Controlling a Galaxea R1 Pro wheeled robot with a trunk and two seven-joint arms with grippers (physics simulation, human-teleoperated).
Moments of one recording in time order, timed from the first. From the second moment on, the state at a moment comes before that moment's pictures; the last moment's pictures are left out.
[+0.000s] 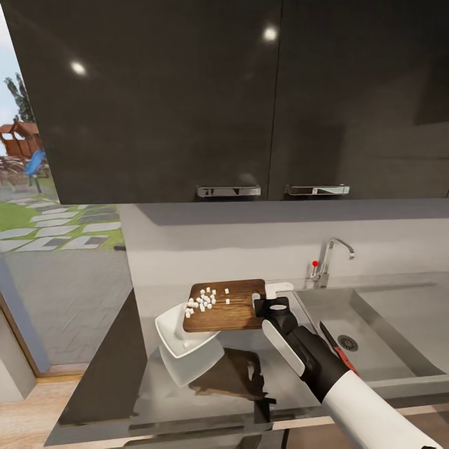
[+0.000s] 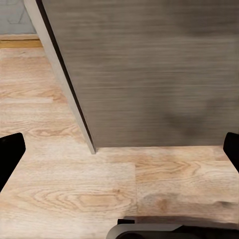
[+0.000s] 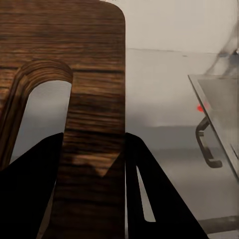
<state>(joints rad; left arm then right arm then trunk) 0.34 0.05 -0.07 -0.56 0.13 -0.73 0.05 -0.70 -0.02 0.60 -1.07 -0.56 0.58 -0.64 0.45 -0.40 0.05</state>
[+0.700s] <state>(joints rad) 0.34 0.05 -0.07 -0.56 0.13 -0.73 0.05 -0.70 -0.02 0.61 -1.07 -0.51 0.58 -0.64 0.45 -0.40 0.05</state>
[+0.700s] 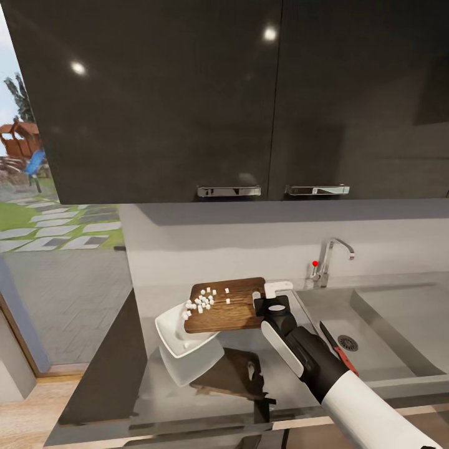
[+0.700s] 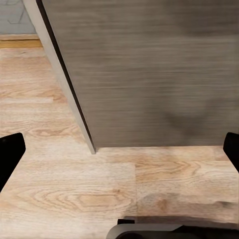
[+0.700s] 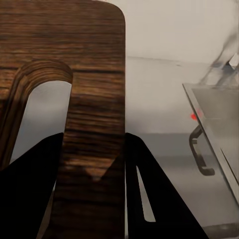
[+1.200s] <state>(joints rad) 0.34 0.05 -0.07 -0.56 0.13 -0.73 0.05 -0.70 -0.02 0.61 -1.07 -0.51 0.57 -0.64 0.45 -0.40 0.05</state>
